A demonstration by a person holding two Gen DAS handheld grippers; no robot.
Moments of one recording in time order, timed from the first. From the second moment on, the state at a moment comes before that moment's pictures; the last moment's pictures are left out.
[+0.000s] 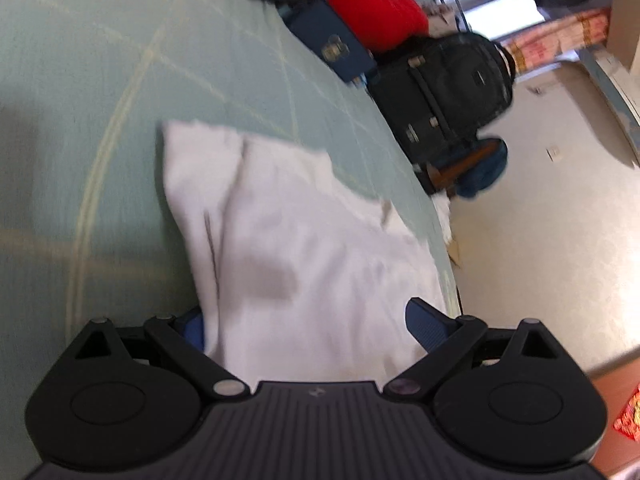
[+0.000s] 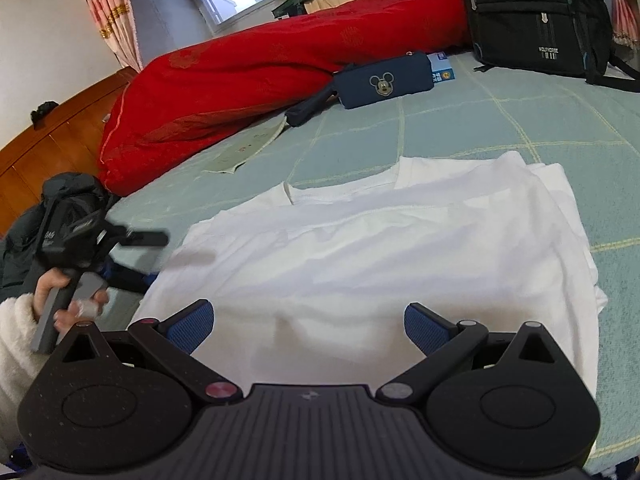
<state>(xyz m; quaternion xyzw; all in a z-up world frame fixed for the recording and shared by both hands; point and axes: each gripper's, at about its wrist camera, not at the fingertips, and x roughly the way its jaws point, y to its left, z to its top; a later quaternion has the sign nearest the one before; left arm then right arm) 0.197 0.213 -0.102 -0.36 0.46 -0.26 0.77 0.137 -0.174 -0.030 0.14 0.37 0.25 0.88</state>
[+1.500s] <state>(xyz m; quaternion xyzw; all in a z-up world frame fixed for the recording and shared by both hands) 0.214 0.188 -0.097 -0.19 0.50 -0.19 0.82 0.283 -0.103 -0.064 0.24 0.45 0.27 0.82</state>
